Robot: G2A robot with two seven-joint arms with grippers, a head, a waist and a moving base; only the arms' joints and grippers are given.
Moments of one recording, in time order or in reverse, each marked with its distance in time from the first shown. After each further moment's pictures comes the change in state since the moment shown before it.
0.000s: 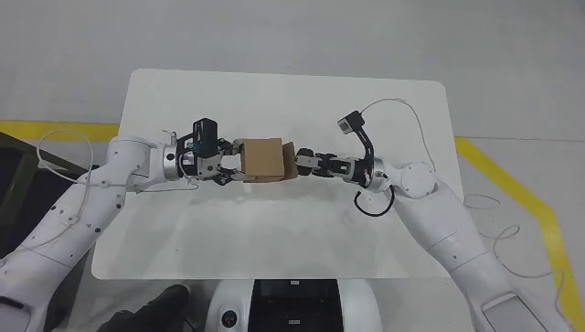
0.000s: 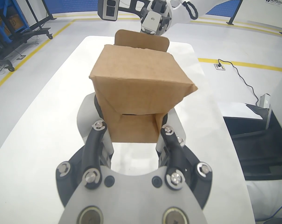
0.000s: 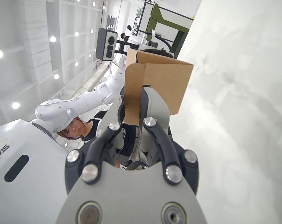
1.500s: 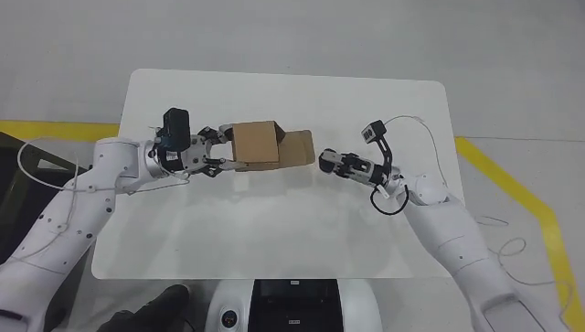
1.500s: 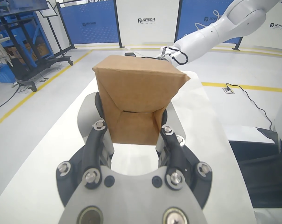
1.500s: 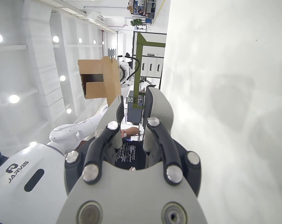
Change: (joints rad) left arm 0.107 -0.009 -0.163 -0.036 0.026 0.012 0.195; right arm -0.024 -0.009 0.060 0.226 0.160 0.029 0.063
